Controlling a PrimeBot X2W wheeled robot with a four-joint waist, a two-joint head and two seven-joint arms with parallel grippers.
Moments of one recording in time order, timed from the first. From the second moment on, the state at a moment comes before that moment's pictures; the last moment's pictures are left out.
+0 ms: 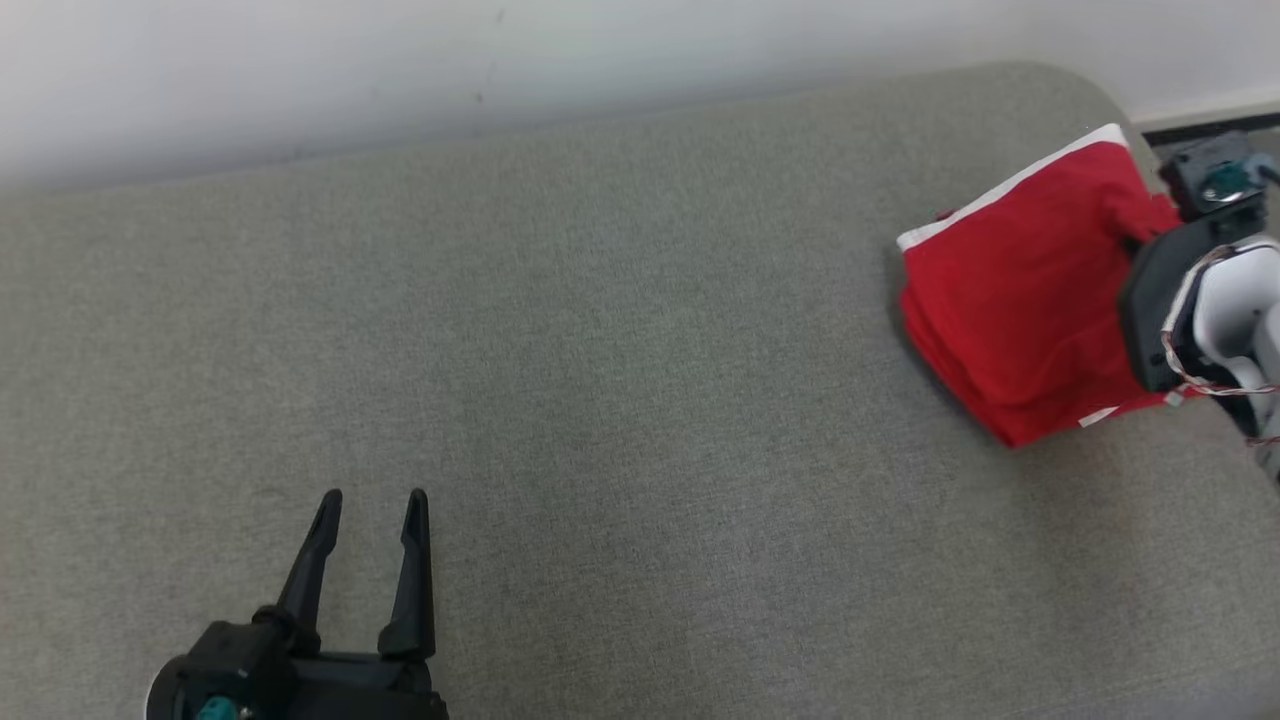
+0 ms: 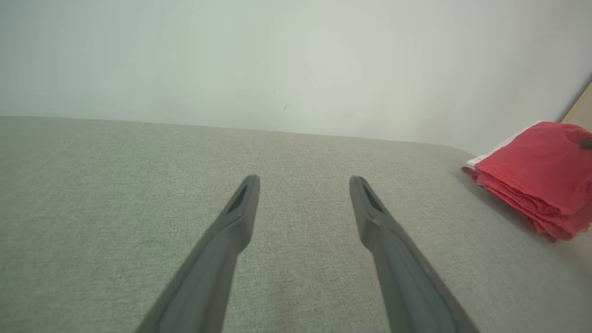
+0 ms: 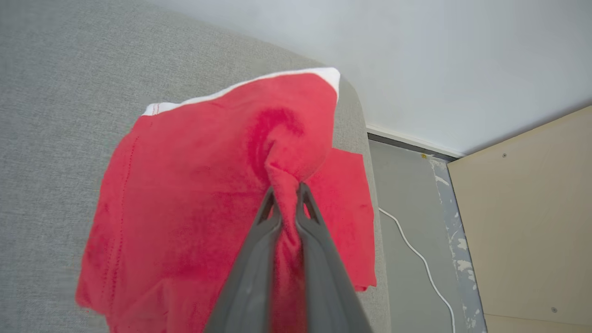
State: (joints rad) left arm -0.04 0.05 -0.09 0.05 -0.22 -0.05 -0.26; right arm -0.99 -0.54 0.64 0.86 0.42 0.13 0.36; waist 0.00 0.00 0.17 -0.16
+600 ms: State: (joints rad) left arm -0.14 0.05 -0.06 0.06 -0.15 -0.11 -0.26; right arm -1.02 -0.66 0.43 1.16 0.32 0.13 0.12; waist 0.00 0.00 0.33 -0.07
